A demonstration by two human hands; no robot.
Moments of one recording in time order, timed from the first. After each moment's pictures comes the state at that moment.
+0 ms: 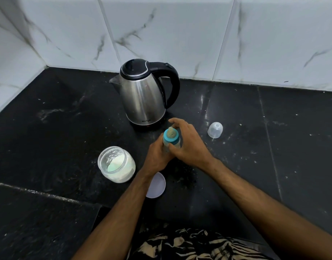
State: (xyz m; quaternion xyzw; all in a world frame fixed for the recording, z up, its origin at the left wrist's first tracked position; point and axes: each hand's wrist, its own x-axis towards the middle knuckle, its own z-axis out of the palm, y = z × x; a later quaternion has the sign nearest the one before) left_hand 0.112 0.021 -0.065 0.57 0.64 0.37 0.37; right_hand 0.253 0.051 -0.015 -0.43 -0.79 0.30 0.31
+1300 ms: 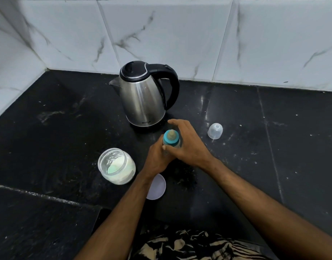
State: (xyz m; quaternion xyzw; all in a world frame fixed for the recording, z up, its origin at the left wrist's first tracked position) left_hand 0.114 0.020 -0.063 0.58 0.63 0.37 0.36; right_hand 0.253 0.057 -0.016 -0.43 -0.79 0.33 0.29
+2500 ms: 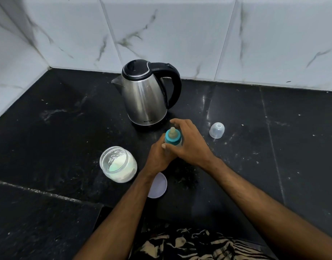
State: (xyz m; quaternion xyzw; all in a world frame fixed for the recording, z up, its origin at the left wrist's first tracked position) left_hand 0.117 0.020 -0.057 0.58 0.63 0.37 0.36; right_hand 0.251 0.055 -0.013 -0.45 -0.80 0.30 0.28
